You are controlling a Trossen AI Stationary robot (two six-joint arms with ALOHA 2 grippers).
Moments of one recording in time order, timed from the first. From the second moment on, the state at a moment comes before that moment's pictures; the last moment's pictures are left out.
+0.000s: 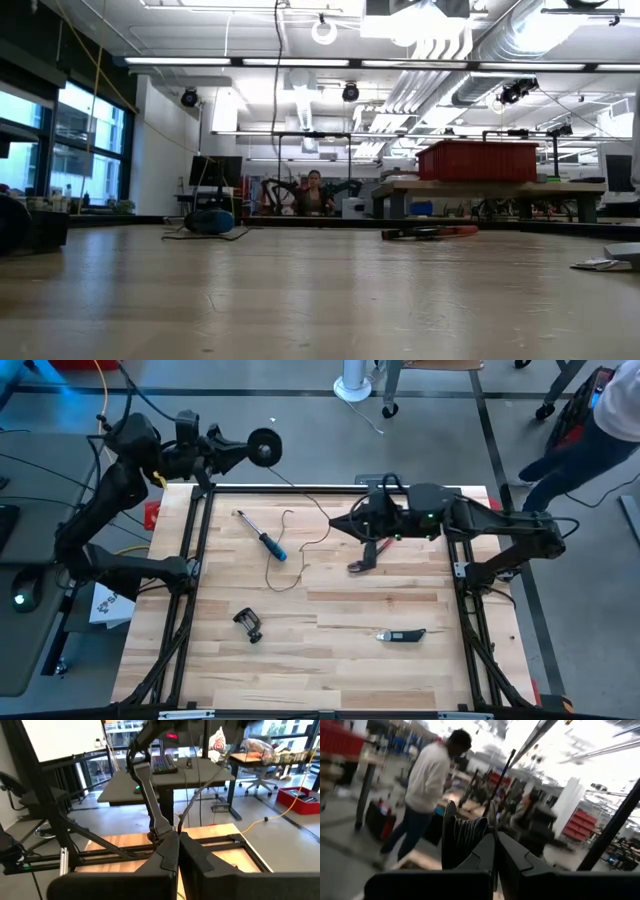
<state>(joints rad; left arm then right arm) 0.53 1.09 1.57 -0.35 0.33 -0.45 0.04 1.39 1.55 -0.28 0.10 0.06</state>
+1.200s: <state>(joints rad) 0.34 1.41 1.57 -0.33 0.81 -0.84 -0.01 1.29 1.55 -0.24 0.04 0.00</state>
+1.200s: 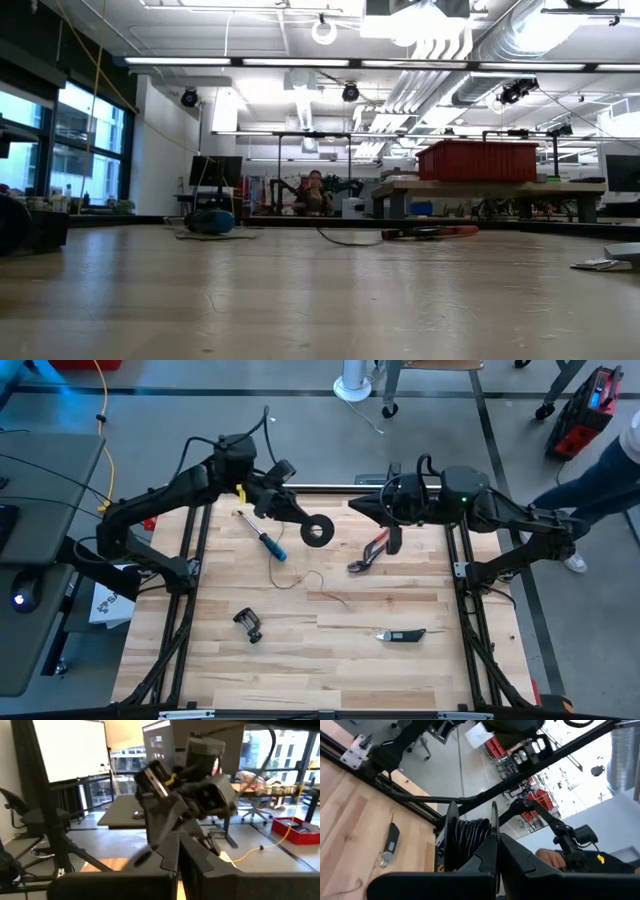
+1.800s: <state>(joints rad) 0.38 1.40 1.57 0.11 0.80 -0.99 0.03 1.38 1.55 -0.26 0.05 0.07</state>
